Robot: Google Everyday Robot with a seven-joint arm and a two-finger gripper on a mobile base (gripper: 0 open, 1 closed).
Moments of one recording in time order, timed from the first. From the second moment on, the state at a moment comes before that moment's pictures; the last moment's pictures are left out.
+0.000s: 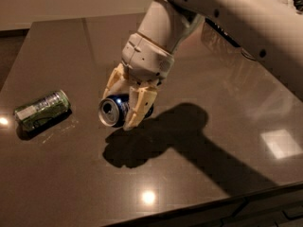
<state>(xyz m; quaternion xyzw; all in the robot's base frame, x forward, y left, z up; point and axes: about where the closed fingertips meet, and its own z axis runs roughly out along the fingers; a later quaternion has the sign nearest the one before) 0.429 0.057 0.917 -0.86 0.39 0.29 0.17</state>
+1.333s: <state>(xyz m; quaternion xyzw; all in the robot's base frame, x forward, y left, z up) 0.439 0.018 0.910 -0.58 0.60 0.48 0.29</state>
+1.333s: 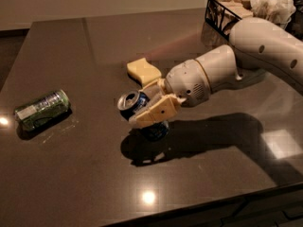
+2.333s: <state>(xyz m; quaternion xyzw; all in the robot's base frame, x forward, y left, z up) 0.443 0.017 0.909 -0.50 0.56 0.53 0.40</state>
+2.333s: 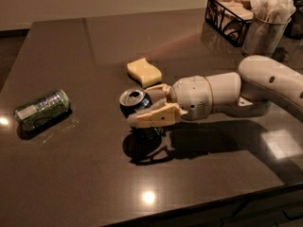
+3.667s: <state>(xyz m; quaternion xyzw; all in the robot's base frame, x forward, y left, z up) 0.434 0.028 0.903 -0.48 0.51 0.55 0.46</state>
